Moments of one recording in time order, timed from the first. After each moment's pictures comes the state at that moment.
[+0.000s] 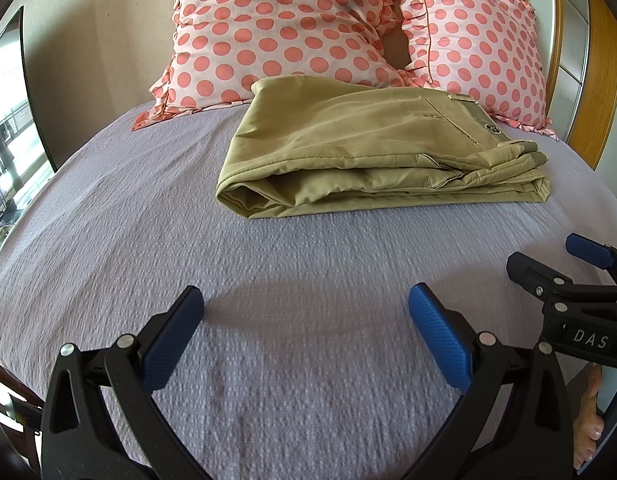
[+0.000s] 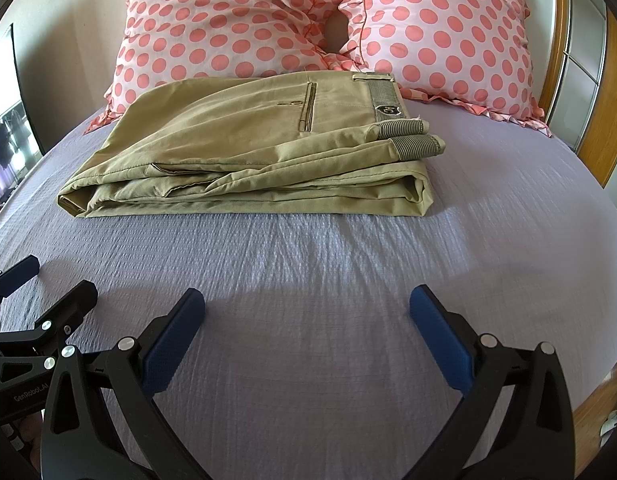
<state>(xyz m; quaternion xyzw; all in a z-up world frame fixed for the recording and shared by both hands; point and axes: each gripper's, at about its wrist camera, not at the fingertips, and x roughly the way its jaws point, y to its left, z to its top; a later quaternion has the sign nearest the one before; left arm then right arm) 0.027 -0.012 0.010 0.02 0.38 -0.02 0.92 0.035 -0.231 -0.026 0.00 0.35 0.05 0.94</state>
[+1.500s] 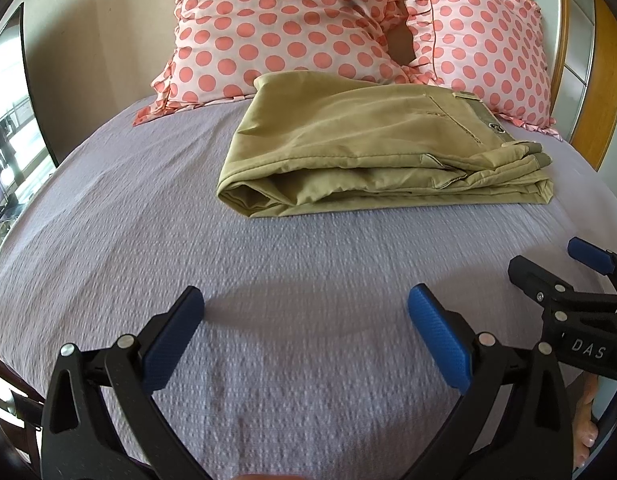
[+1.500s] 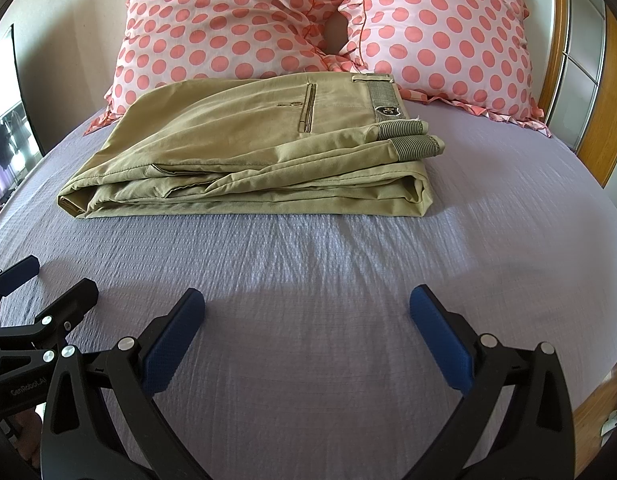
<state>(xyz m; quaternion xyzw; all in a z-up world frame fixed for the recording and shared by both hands) 0.034 -0.013 0.010 0.02 0.39 -0.02 0.92 0.036 -0.232 -0.026 0.00 0.35 0.05 0.94</state>
